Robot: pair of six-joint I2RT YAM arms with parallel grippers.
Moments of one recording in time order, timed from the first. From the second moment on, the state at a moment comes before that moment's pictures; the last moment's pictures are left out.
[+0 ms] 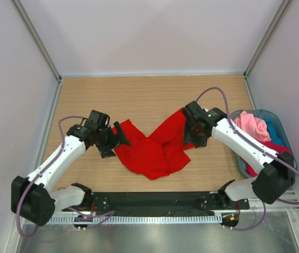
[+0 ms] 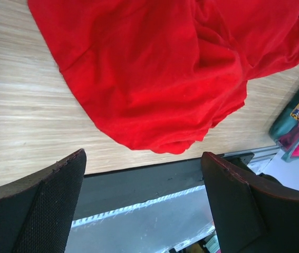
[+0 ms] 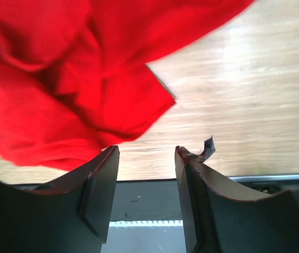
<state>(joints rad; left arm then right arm) -0.40 1.14 0.91 -0.83 0.25 -0.89 0.59 1.37 1.24 -1.12 0.17 0.73</state>
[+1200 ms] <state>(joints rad) -0.50 1.33 0.61 -0.51 0.28 -1.03 0.53 1.43 0.75 -0.66 0.11 0.83</state>
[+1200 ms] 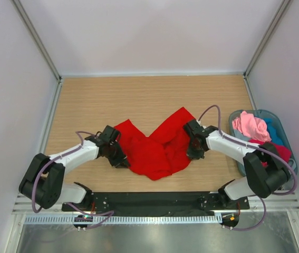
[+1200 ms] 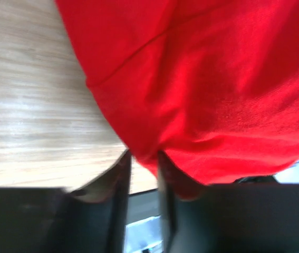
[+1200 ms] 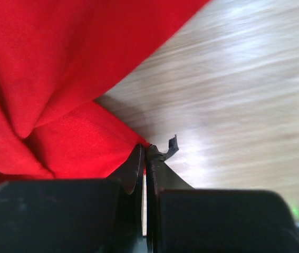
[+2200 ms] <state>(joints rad) -0.08 2.05 1.78 -0.81 -0.01 -0.58 1.02 1.38 1.01 -0.64 0.08 1.15</state>
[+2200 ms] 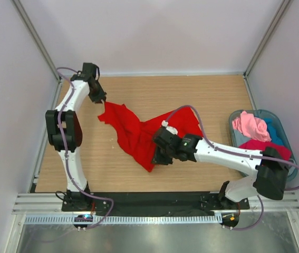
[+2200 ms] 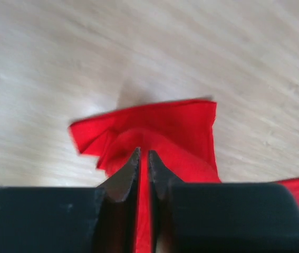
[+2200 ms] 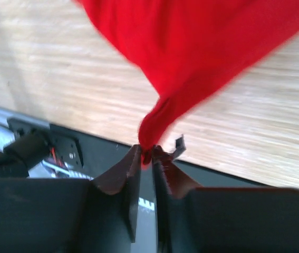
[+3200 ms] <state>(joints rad) -0.49 1.30 0.84 -0.68 0.35 -0.87 0.26 1.56 1.05 -0.82 0.14 0.87</state>
